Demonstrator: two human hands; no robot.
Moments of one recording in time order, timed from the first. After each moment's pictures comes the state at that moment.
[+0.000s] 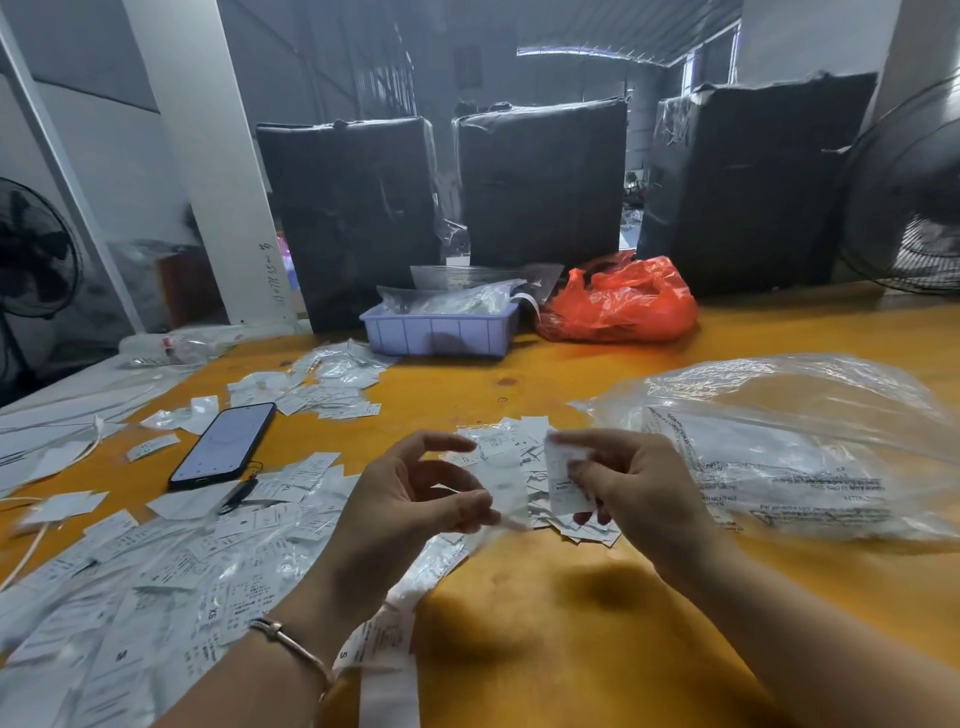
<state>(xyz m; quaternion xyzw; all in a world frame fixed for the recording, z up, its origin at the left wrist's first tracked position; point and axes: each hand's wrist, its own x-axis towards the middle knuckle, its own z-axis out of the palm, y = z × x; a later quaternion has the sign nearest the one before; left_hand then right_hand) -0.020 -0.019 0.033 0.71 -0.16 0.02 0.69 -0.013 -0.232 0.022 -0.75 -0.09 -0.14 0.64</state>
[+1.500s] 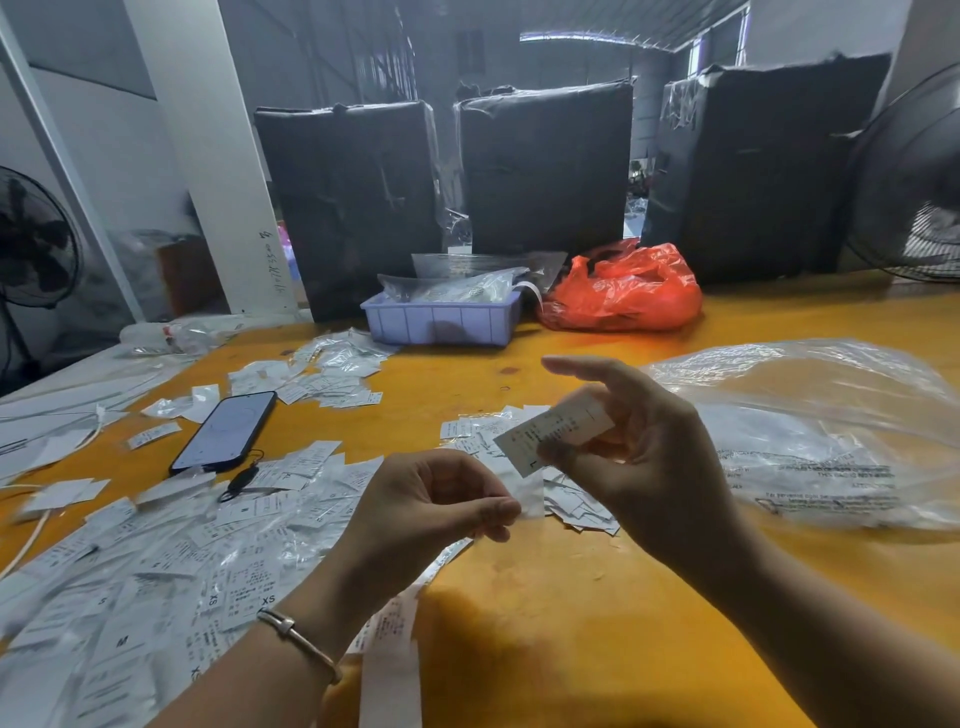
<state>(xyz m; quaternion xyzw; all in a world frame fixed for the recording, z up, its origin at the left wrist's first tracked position) -0.028 -0.028 0.034 0.76 -0.22 0.02 0.61 -0.040 -0.220 0.053 -0.75 -0.24 -0.27 0.56</state>
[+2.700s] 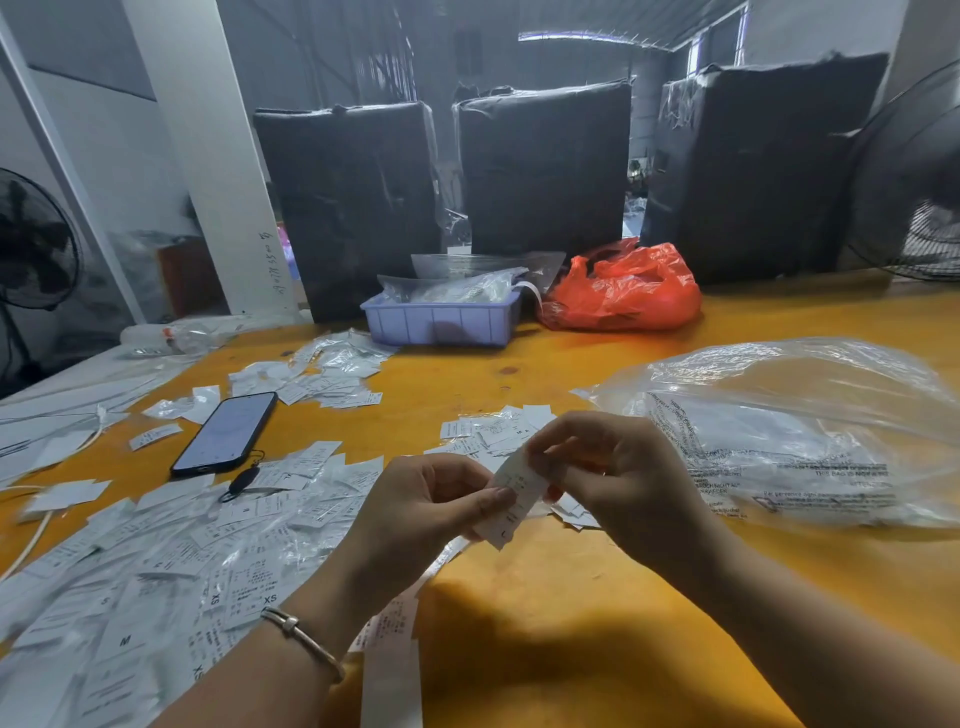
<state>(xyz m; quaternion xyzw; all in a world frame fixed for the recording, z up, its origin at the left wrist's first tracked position) -0.023 -0.029 0.030 0.78 -0.19 0.01 0.60 -0.026 -0.219 0.034 -0.77 -0.22 -0.19 0.57</state>
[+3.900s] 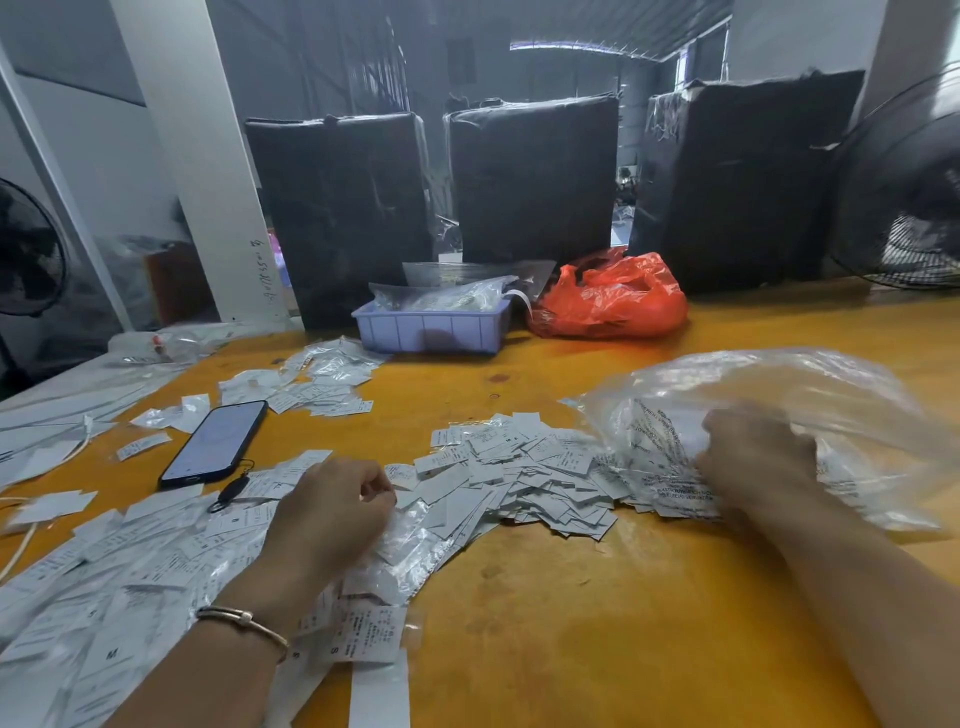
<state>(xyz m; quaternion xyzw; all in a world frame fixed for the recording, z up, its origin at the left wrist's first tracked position) 0.007 0.019 0.021 0.96 0.01 0.13 0.24 0.022 -0.324 0.028 -0.97 0.21 -0.12 0.04</state>
